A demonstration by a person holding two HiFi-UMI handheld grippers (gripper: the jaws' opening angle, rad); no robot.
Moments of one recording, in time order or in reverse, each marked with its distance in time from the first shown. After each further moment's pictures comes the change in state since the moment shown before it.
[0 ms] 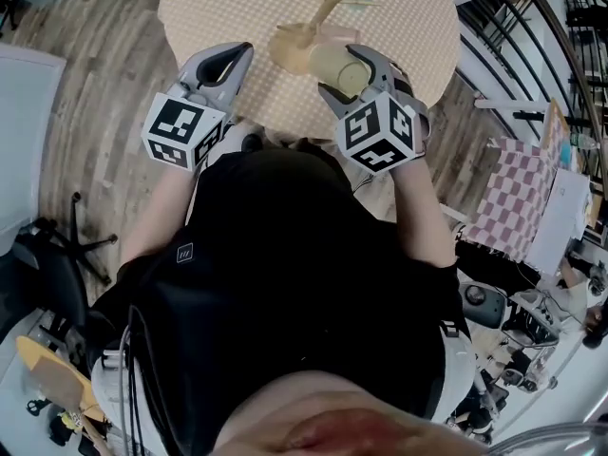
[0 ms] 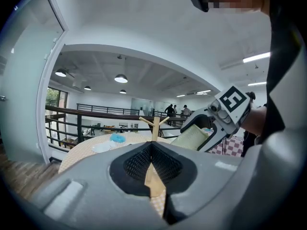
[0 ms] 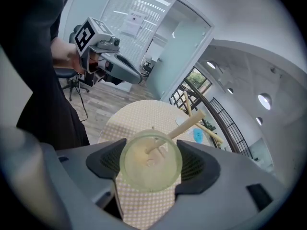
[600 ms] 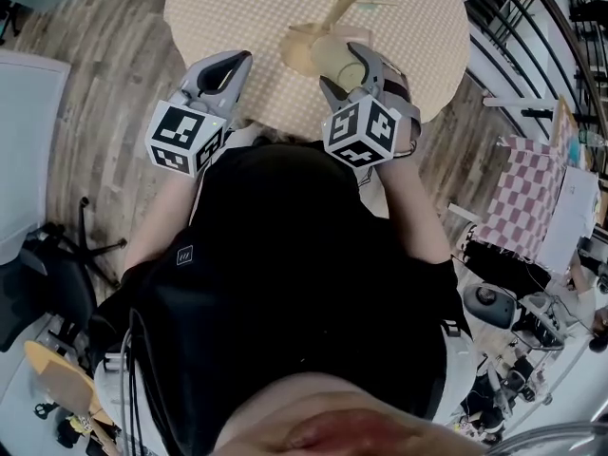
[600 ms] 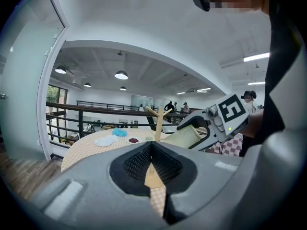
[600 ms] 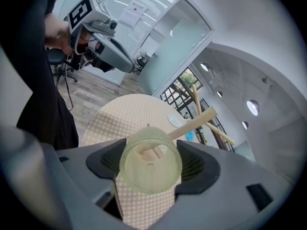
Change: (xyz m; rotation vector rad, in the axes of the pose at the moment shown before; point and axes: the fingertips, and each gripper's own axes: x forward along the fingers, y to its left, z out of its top) left arm -0.004 0.015 -0.032 -0.009 0.043 -0.010; right arm 0.043 0.003 -0.010 -0.030 0.056 -0.155
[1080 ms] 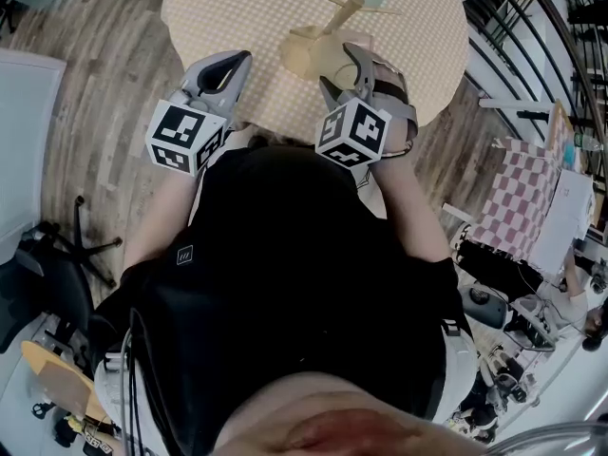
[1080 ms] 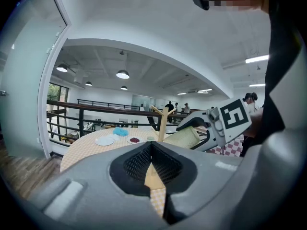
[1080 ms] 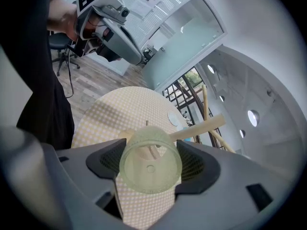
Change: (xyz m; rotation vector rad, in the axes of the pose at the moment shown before) left arm 0.009 0.011 -0.002 -0.018 0.003 0.004; right arm 0.017 -0.003 -0.002 -0.125 0.071 -0.025
